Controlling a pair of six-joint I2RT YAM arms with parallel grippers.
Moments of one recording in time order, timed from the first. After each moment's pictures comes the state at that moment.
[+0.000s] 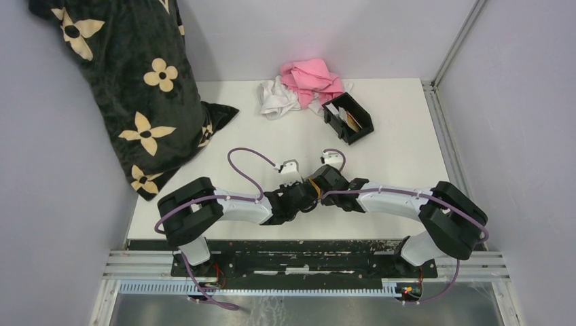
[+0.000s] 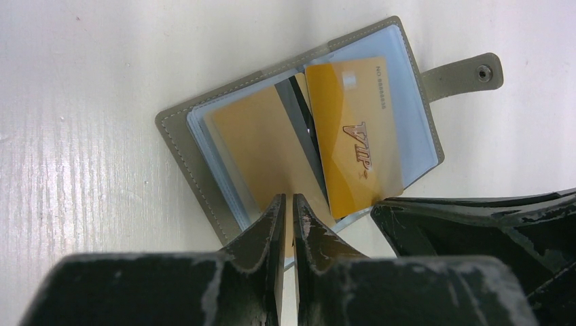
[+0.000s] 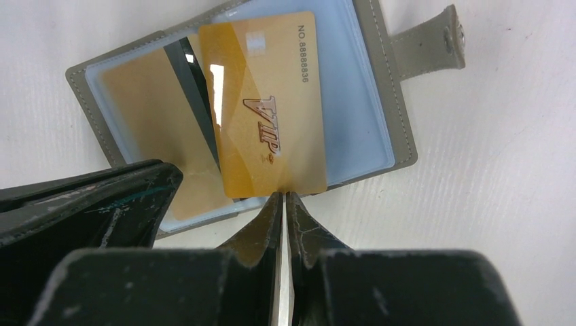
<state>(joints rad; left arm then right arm) -1.12 1.69 0.77 0.10 -0.60 -1.10 0.90 1.48 0.72 -0.24 0.38 0.67</state>
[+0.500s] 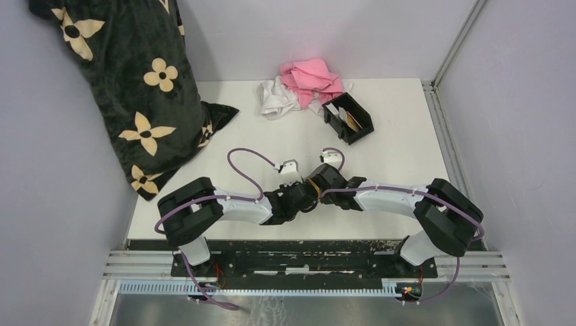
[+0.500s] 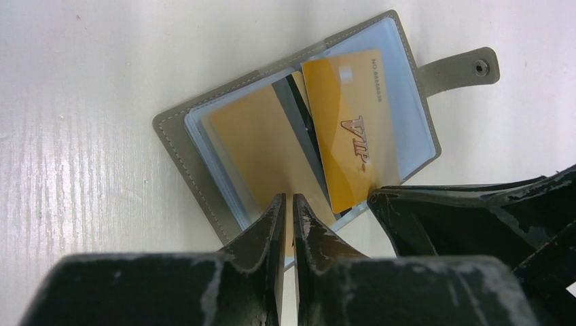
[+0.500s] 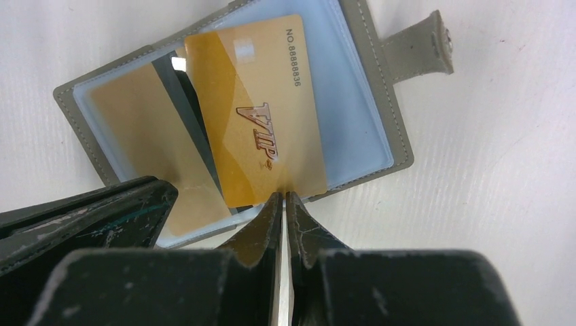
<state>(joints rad) -1.12 1.69 0.77 0.10 -0.60 -1.10 0.88 1.52 0.74 -0.23 0.40 0.67</state>
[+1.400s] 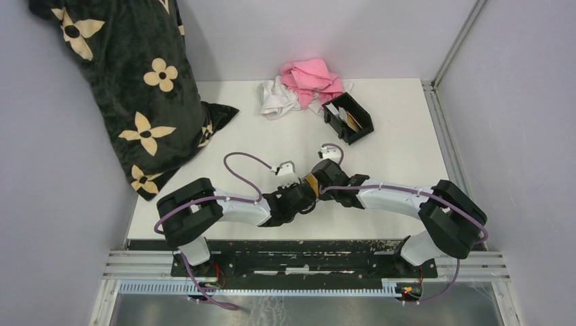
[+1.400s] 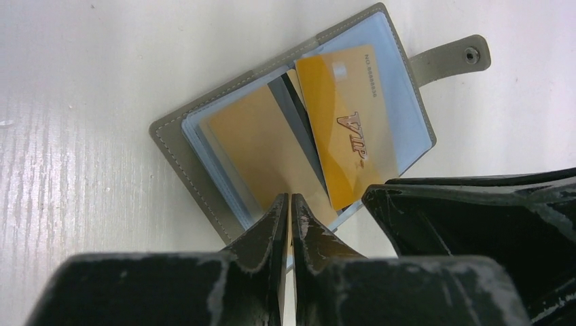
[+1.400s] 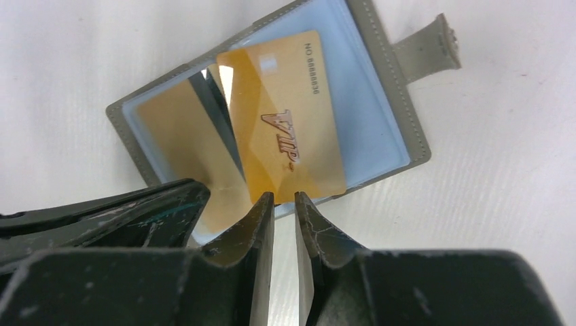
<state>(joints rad) -1.12 1.69 0.75 0.12 -0.62 -1.15 0.86 1.49 0.75 -0.20 0.35 0.63</state>
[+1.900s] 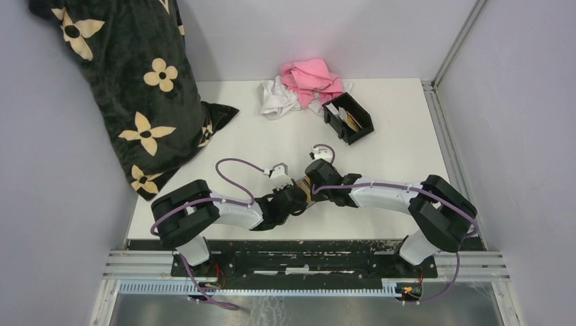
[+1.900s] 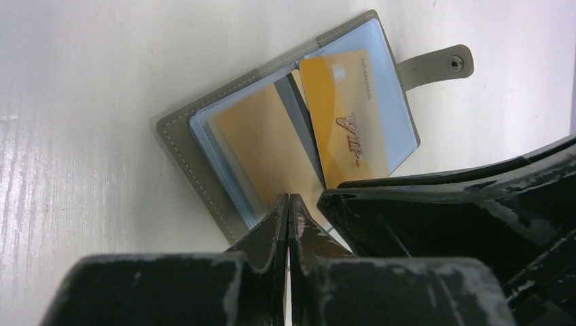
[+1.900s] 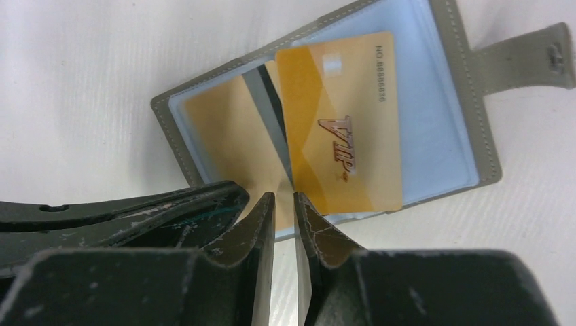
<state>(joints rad) -1.10 1.65 0.62 0.31 -0.58 -1.17 0.89 1.55 0.79 -0.16 0.27 0.64</state>
